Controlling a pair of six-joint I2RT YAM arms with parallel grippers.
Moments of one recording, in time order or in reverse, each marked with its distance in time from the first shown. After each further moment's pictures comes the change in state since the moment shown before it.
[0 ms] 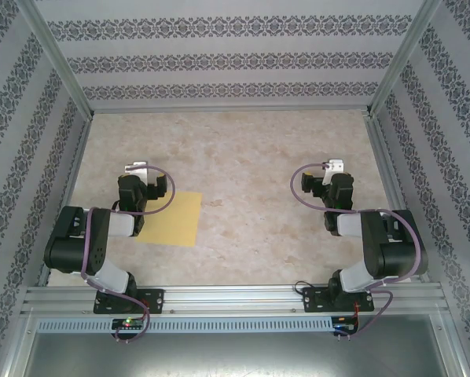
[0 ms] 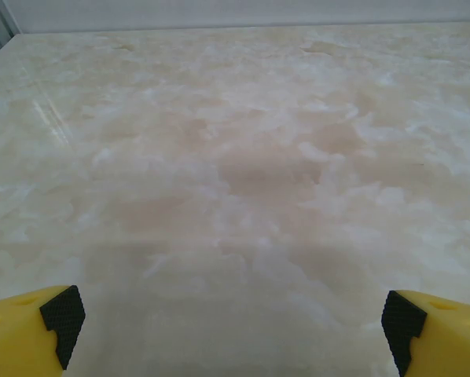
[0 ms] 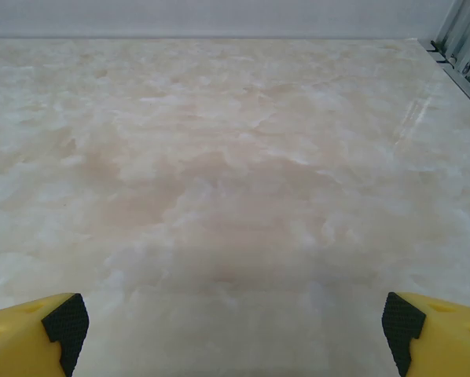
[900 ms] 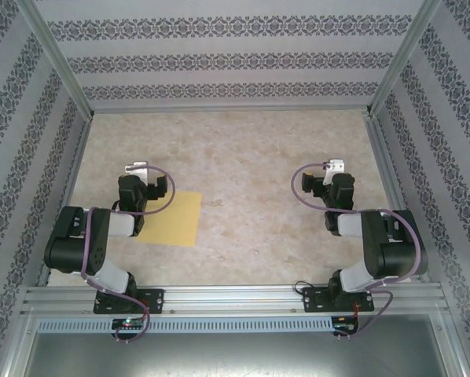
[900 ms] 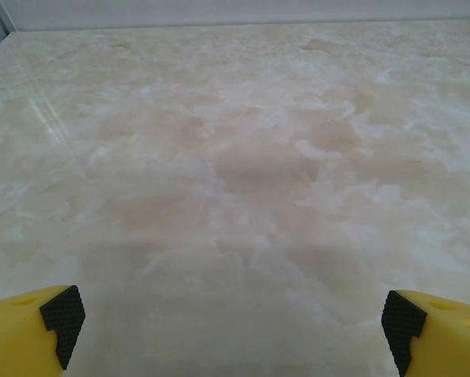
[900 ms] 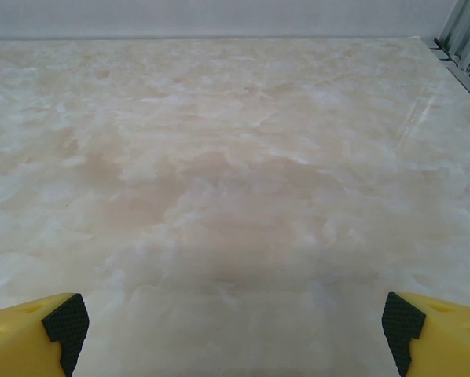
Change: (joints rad) left arm 0.000 -0.005 0.001 -0.016 0.003 0.000; right arm -0.009 -0.006 0.002 -0.009 -0.018 0.007
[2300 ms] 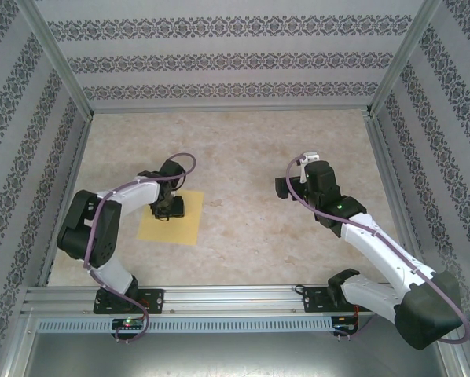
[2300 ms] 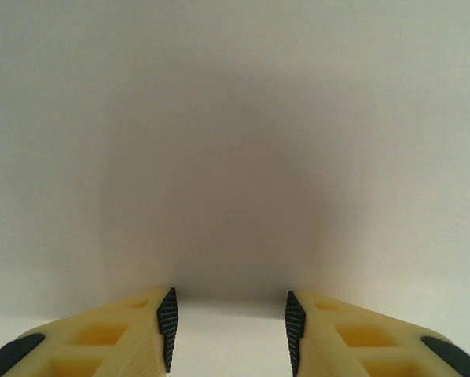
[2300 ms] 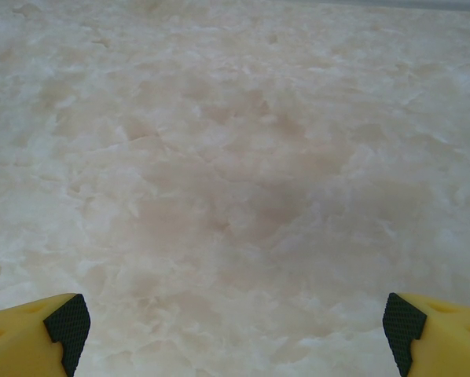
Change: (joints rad) left arm -0.300 0.119 0.546 -1.439 0.083 -0.413; right arm 0.415 -0.454 0.345 -1.040 0.144 0.174
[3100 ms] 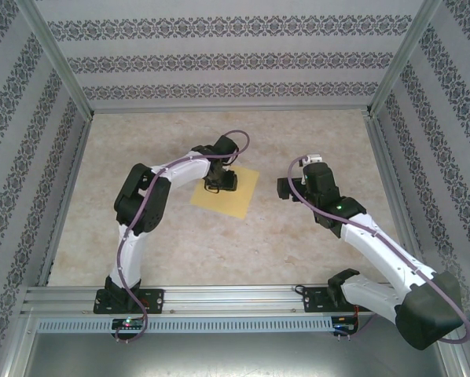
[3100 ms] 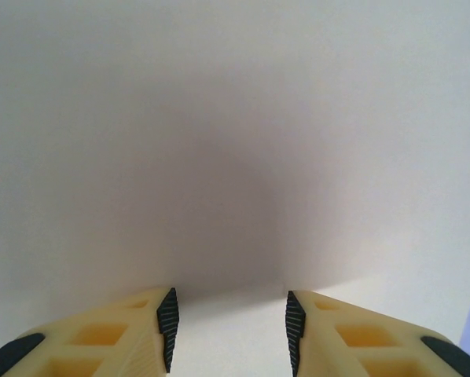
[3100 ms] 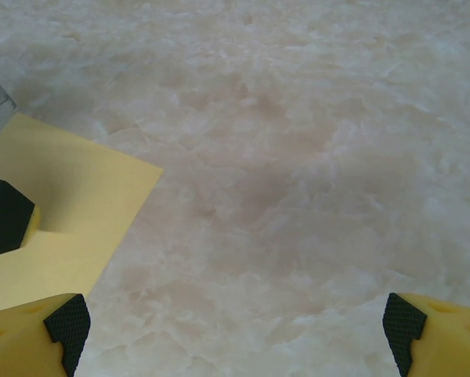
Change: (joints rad) left arm -0.225 0.472 0.646 0.005 0.126 -0.014; right arm 0.013 0.005 0.000 -0.043 0.052 0.089
